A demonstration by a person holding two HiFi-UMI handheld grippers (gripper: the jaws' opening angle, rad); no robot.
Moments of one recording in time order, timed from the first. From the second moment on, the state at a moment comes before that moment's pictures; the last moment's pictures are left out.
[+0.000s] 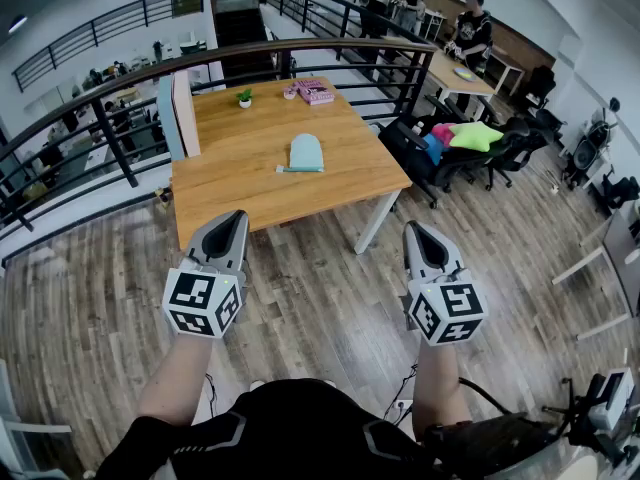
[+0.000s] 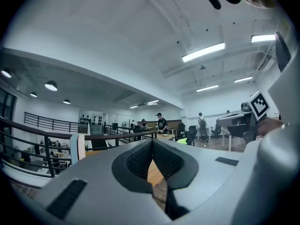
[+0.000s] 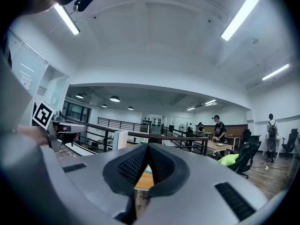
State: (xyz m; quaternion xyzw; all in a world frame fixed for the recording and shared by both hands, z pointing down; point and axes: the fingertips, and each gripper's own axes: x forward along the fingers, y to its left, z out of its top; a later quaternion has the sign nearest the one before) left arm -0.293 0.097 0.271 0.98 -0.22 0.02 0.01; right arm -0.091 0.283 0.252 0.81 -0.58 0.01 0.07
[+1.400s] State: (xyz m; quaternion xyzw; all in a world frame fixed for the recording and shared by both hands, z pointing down) left arm -0.277 0.120 0.272 0.98 -0.21 0.02 0.01; right arm -0.079 0.286 0.261 0.78 -0.62 0.02 0.05
